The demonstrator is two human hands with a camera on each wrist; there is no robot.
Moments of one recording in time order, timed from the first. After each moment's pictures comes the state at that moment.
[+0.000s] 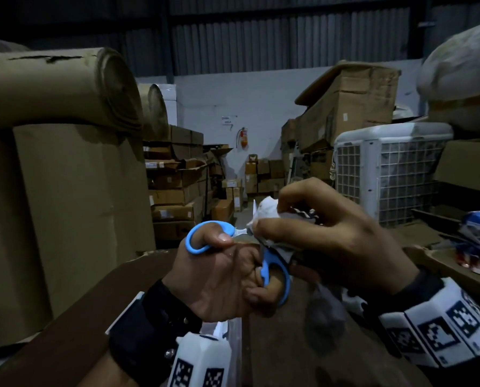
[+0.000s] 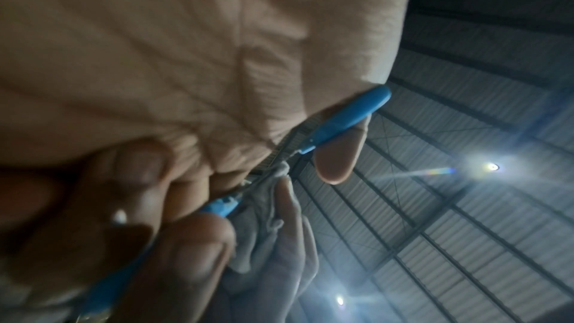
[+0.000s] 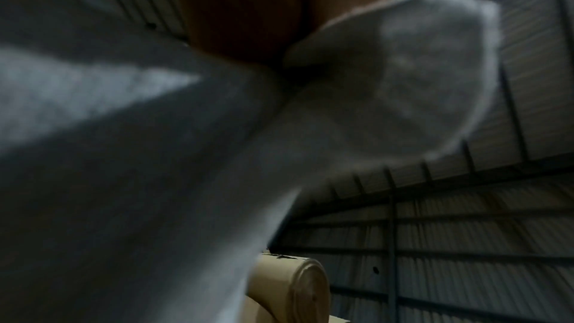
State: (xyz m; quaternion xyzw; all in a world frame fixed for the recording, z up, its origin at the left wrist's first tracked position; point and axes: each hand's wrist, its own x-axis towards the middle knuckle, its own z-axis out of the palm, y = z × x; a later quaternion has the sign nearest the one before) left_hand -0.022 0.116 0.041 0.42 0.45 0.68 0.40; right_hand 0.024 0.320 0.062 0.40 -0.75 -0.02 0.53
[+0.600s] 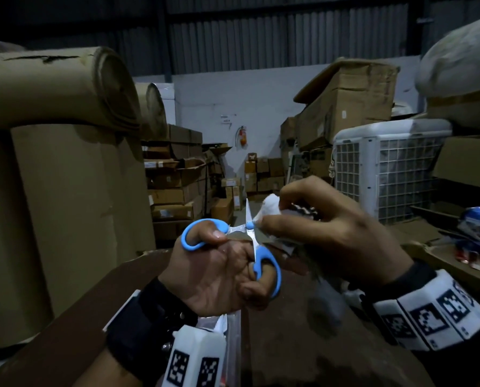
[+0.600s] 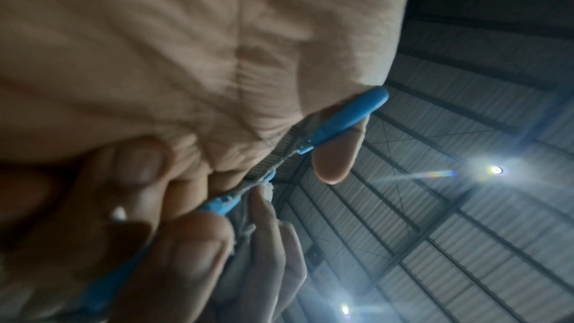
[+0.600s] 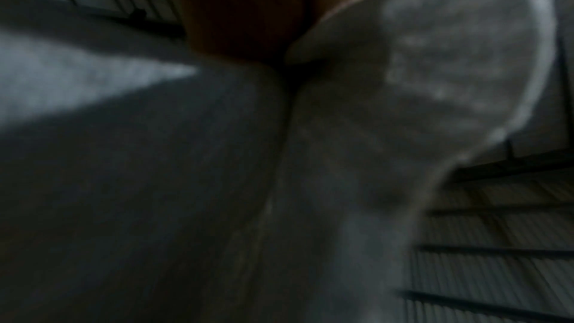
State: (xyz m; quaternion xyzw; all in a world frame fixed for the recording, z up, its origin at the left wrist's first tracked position) left_hand -0.031 0.115 0.040 0.42 0.46 0.68 0.38; right_hand 0.011 0.330 0.059 0.40 -0.75 -0.02 0.53
